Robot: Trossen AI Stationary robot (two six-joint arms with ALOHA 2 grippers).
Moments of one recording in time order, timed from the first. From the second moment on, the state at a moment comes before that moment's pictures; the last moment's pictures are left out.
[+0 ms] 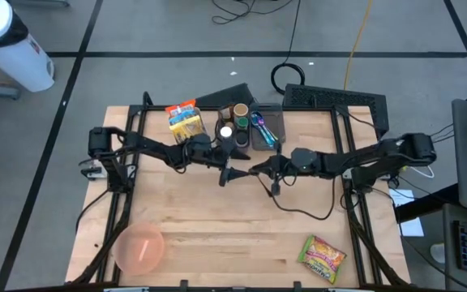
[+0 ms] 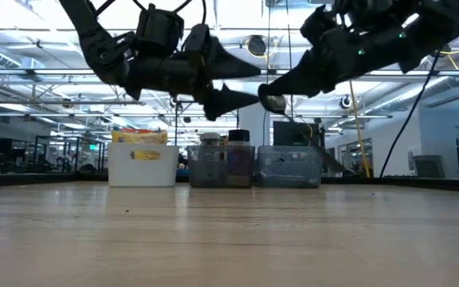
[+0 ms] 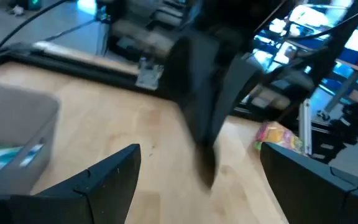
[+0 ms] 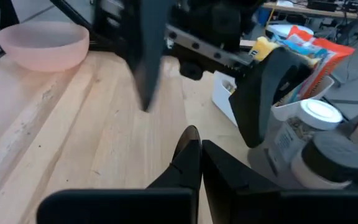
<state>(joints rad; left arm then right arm) 0.19 1.77 0.78 0.87 0.36 -0.25 -0.03 1.33 0.54 0.52 0.08 -0.08</state>
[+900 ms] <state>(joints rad) 0.14 1.77 0.81 0.77 0.21 -0.25 -0.01 1.38 0.54 0.67 0.08 -0.13</state>
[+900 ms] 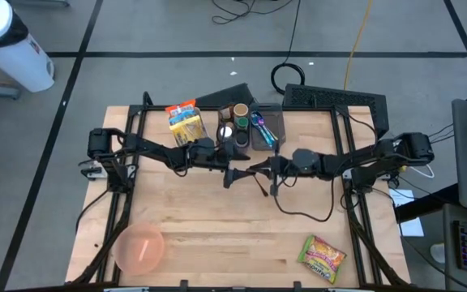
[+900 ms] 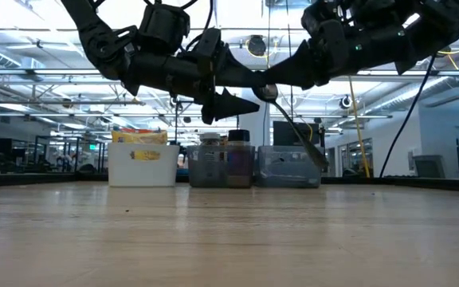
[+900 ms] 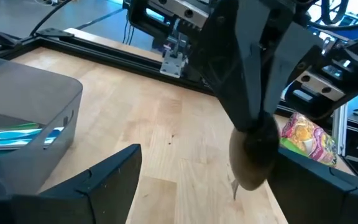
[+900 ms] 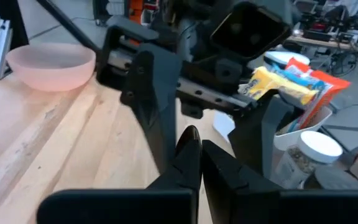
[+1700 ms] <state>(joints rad) 0.14 1.77 0.81 0.77 0.20 -0.21 0.00 1.38 0.54 0.68 0.13 -0.12</state>
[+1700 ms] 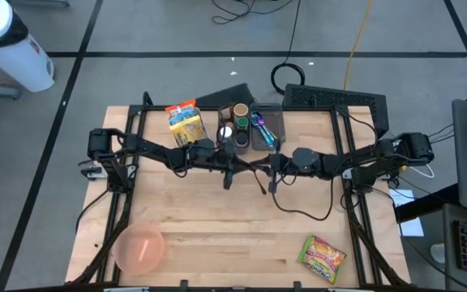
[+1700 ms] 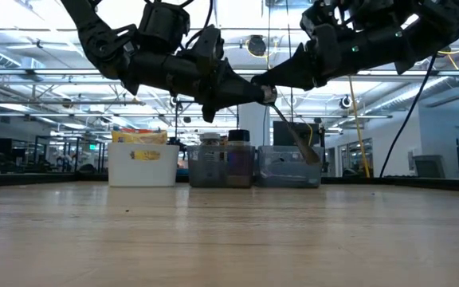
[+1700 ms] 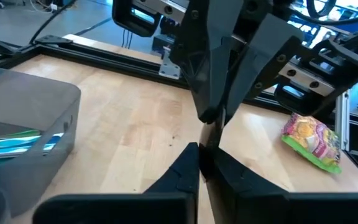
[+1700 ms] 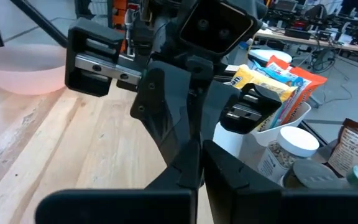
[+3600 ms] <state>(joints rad) 0.18 1.72 0.94 0.85 -0.23 -0.22 0.04 1.54 0.64 0.85 0.98 -0.51</state>
